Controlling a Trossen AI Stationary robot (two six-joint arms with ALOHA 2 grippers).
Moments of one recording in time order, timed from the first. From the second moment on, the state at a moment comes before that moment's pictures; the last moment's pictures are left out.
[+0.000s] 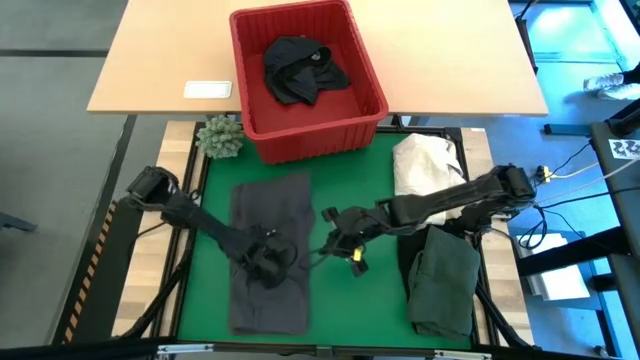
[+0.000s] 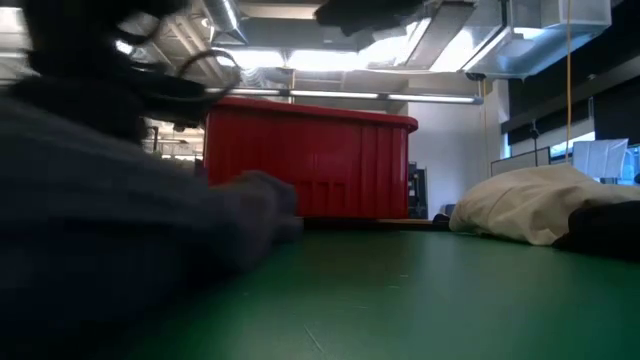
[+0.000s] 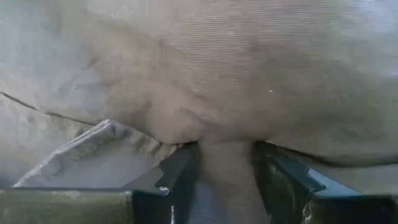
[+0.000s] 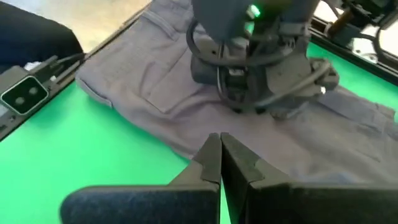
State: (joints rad) left arm -0.46 1.76 0.96 -0.67 -0.31 -0.96; right arm 0.24 1.67 1.30 -0.28 -0.14 -0.32
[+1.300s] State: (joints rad) left arm -0.65 1.89 1.21 -0.43 -0.26 -0.75; right arm -0.16 1.87 1.11 -0.01 -0.13 -0.21
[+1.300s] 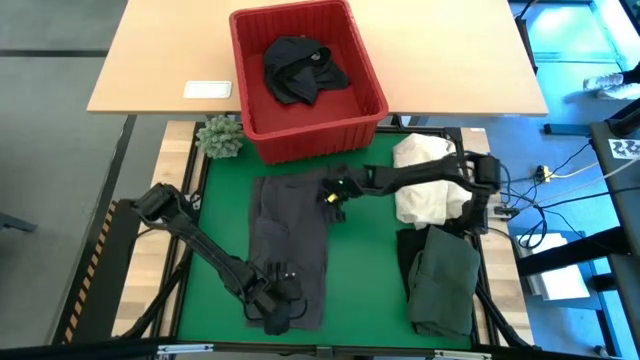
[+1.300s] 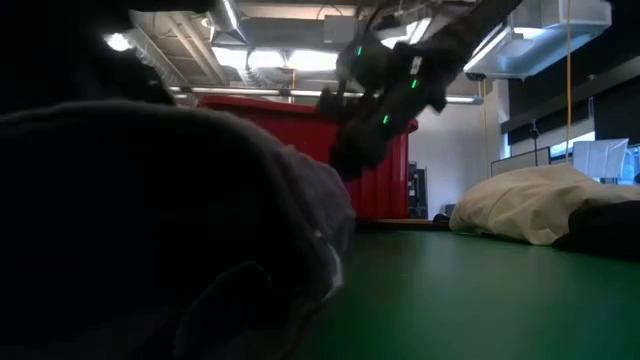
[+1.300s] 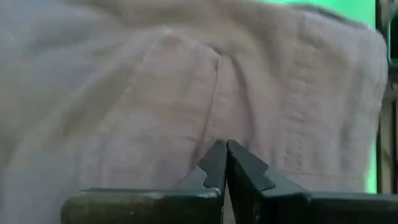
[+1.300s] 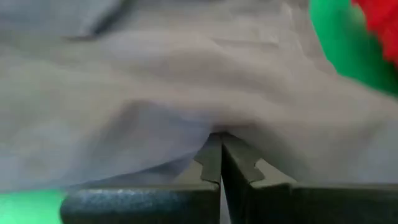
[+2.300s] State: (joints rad) left arm -0.80 1.80 1.21 -1.13 -0.20 -0.96; right arm 0.16 1.88 1.11 -0.40 -0.29 -0.13
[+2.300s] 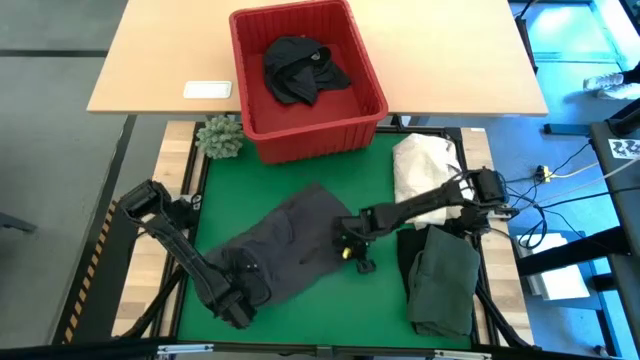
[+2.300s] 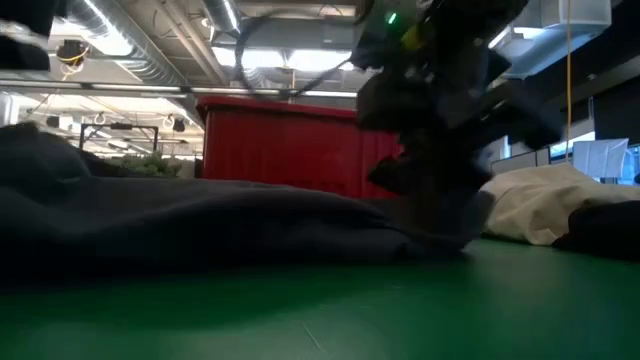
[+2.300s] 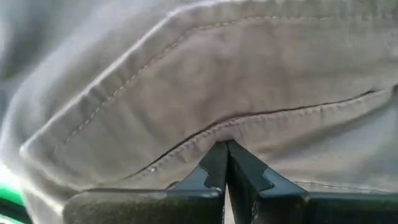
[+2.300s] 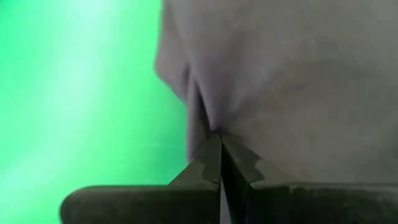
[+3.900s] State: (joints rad) left arm -0.91 1.74 1.09 -0.58 -0.47 -1.26; right arm 0.37 1.85 1.11 -0.15 -0.04 -0.10
